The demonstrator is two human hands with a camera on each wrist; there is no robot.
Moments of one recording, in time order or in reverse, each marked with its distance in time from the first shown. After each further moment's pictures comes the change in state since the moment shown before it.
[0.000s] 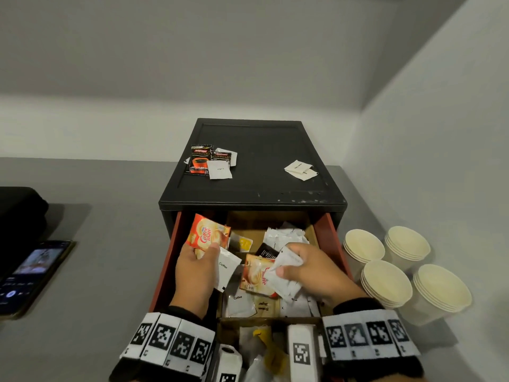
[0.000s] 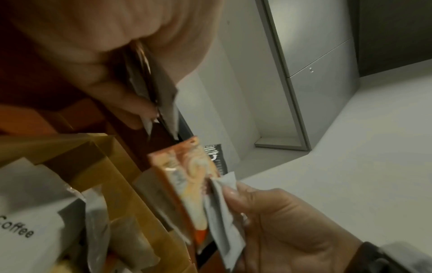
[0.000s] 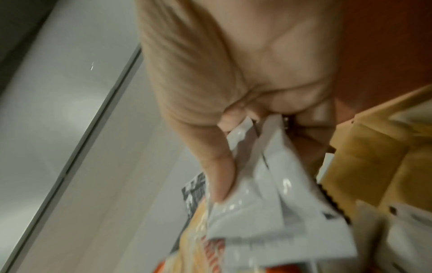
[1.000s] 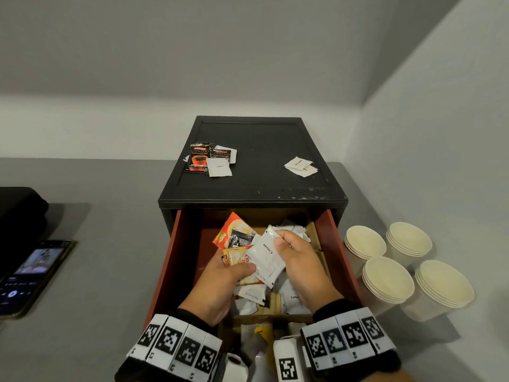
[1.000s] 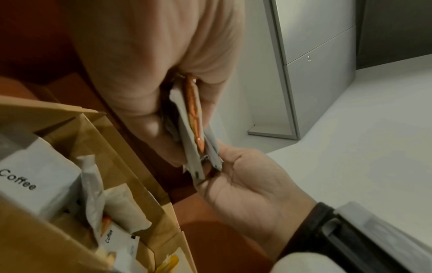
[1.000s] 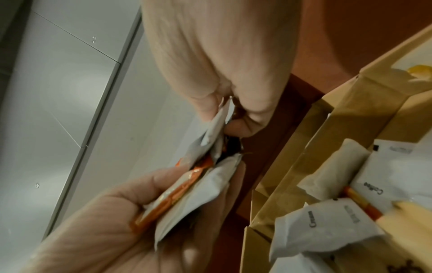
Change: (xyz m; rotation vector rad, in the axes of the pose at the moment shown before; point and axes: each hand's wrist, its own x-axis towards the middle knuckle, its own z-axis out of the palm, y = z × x) left_hand -0.021 -0.003 0.013 -0.087 -0.470 -0.116; right_hand 0.008 -0.008 0.032 0.348 0.188 -0.058
